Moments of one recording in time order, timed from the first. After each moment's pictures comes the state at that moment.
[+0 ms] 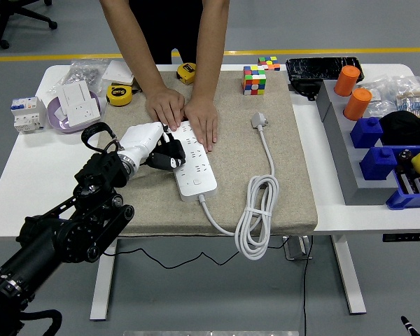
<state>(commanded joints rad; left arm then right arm) -0.58 0.00 -1.01 -0.88 2.20 0.11 0.21 0.07 -0.12 1.38 0.18 -1.30 -0.05 0.09</state>
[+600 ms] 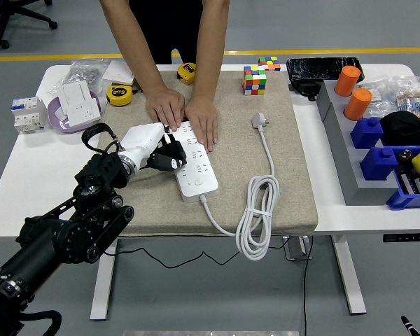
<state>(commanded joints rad) -0.58 0.00 -1.00 -0.88 2.19 0.11 0.19 0.07 -0.12 1.38 0.18 -1.30 -0.05 0.09</state>
